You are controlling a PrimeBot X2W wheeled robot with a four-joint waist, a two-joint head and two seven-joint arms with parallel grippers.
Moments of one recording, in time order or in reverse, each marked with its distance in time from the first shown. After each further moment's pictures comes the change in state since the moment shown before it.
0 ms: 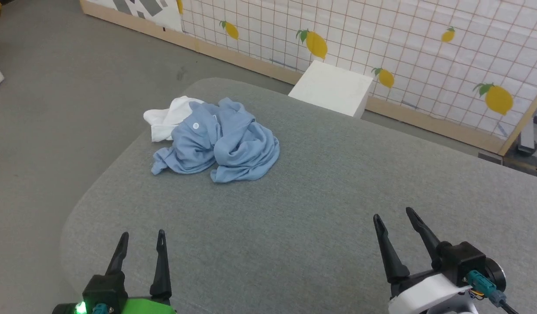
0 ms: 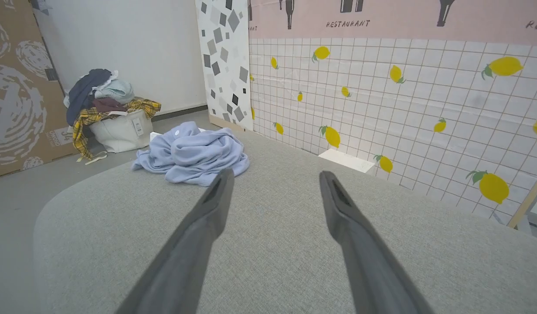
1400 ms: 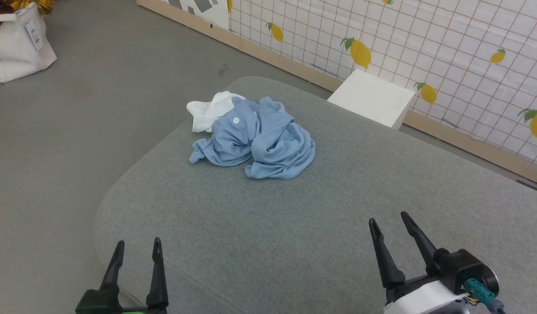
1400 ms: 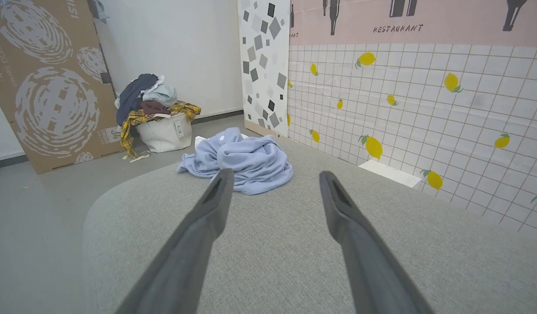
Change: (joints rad) left arm 0.044 0.011 -0.011 -0.012 -0.031 0.002 -0.062; right arm 0.004 0.001 0.027 0.037 0.033 0.000 -0.066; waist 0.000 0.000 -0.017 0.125
